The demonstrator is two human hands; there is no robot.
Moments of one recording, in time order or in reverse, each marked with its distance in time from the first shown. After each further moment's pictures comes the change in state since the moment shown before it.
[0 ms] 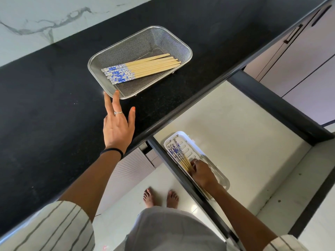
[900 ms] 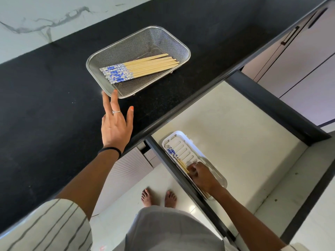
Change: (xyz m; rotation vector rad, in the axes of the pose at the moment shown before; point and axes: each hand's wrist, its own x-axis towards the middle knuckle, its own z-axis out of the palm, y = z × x) left_hand 0.000 -0.001 0.000 -0.014 0.002 0.012; right_hand -0.012 0.011 -0.003 -0.005 -0.031 -0.092
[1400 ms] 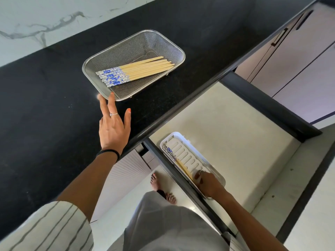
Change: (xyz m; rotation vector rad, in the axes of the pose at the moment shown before) left_hand 0.002 -0.002 0.001 0.014 0.001 0.004; right_hand -0.025 0.003 -0.009 -0.062 -0.077 0.208
